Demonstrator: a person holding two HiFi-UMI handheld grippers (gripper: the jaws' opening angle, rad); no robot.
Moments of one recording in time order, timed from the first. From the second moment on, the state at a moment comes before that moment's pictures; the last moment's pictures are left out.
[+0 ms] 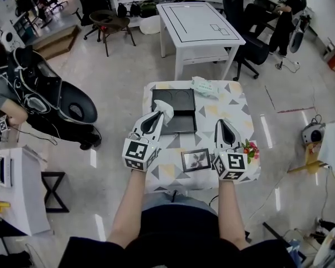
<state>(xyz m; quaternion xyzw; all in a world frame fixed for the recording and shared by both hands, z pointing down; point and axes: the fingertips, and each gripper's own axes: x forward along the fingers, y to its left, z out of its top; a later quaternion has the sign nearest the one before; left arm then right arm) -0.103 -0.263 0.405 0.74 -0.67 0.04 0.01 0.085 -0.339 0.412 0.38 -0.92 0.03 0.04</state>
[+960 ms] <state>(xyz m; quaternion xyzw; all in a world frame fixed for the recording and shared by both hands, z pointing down) -0.101 -0.254 0.406 0.74 -0.67 0.04 0.02 0.080 -0.323 0.412 0.37 -0.93 0.02 0.06</state>
